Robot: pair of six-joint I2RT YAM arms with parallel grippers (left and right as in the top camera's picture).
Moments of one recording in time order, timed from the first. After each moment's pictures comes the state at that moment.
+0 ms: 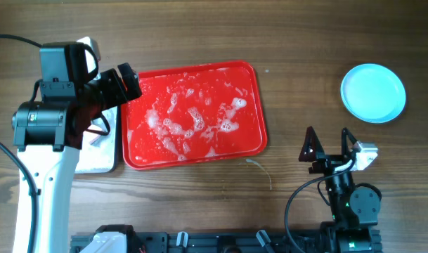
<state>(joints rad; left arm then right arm) -0.03 1.27 1.41 -1.02 0.06 -0.36 0.04 0.02 0.01 0.00 -0.04 0.34</state>
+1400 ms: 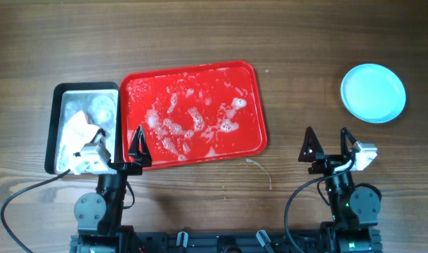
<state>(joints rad) -0.05 0.07 0.10 -0.03 0.00 -0.35 0.04 0.01 0.01 0.00 -0.05 0.34</state>
